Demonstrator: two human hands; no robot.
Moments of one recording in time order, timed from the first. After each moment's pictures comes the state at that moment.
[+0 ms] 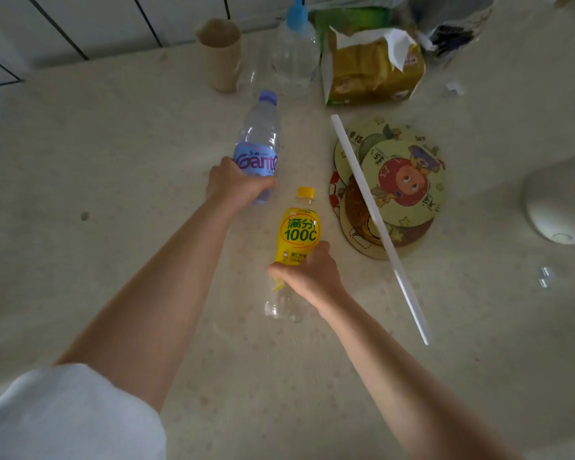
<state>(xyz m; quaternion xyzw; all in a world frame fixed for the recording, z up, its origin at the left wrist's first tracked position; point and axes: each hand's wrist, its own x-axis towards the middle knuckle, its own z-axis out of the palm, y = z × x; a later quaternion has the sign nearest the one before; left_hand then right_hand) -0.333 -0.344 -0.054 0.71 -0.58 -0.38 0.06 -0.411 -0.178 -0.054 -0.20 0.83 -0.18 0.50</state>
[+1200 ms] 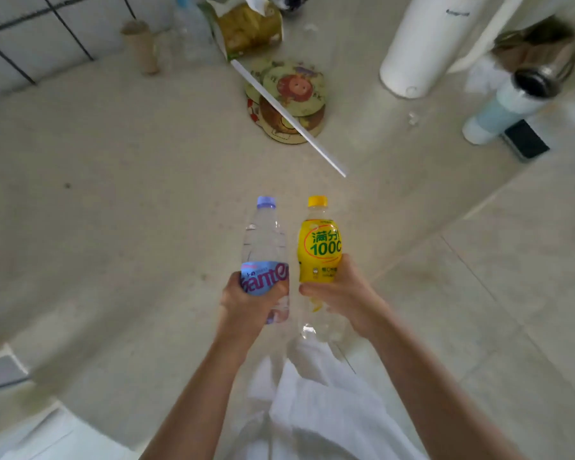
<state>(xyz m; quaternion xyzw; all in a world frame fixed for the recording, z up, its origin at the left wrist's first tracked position) -0.192 0.047 0.013 0.61 -0.48 -0.63 0.10 -0.326 0.130 0.021 -0.08 0.79 -0.36 0.49</state>
